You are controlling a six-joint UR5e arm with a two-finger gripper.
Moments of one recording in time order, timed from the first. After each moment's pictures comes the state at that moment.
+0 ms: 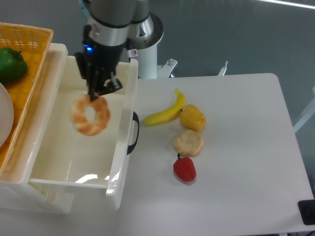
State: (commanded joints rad) arm 2.25 -1.66 -1.42 -1.55 1.22 1.04
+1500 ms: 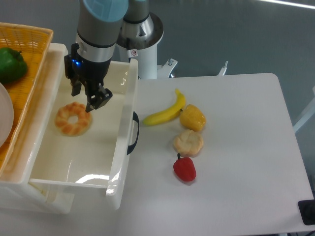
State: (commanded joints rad) arm 2.34 -1.67 -1.43 -1.43 1.20 1.03
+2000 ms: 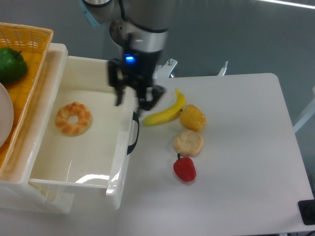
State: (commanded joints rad) arm 2.59 -1.71 -1.41 -1.33 1.19 1.03
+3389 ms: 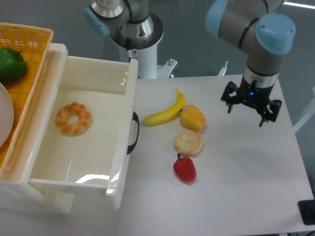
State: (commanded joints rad) arm 2.80 -1.97 -1.48 -1.18 1.52 1.38
